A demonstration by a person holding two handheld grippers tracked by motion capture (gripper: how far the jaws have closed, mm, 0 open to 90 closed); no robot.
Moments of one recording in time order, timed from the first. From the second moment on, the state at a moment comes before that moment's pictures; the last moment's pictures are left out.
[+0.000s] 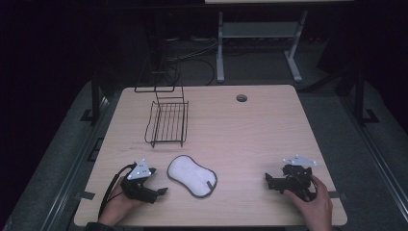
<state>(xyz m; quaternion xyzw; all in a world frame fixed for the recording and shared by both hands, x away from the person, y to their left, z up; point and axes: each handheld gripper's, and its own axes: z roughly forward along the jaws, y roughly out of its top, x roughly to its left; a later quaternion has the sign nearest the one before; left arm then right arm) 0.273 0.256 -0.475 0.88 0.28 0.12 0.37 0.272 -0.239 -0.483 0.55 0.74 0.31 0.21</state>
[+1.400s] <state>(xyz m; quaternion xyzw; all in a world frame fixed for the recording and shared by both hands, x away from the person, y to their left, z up) 0.331 0.209 -0.428 0.88 0.26 0.06 0.39 0.273 -0.239 -0.483 0.55 0.75 0.31 0.21</state>
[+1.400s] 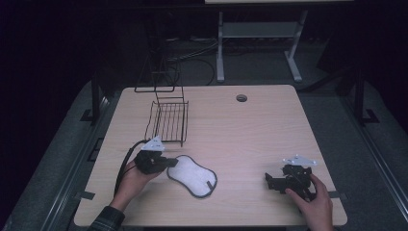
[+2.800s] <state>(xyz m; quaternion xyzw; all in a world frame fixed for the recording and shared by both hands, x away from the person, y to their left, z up) 0.384 0.169 -0.454 0.90 0.26 0.03 0.34 0.272 -0.238 -0.483 0.55 0.75 0.31 0.21</state>
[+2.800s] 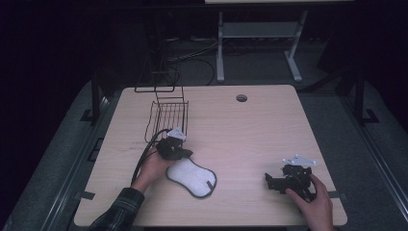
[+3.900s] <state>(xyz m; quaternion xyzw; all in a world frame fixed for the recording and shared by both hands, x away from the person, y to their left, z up) 0.326 0.219 -0.448 0.90 0.28 0.02 0.34 0.272 -0.238 -0.483 0.55 0.75 0.31 0.21</state>
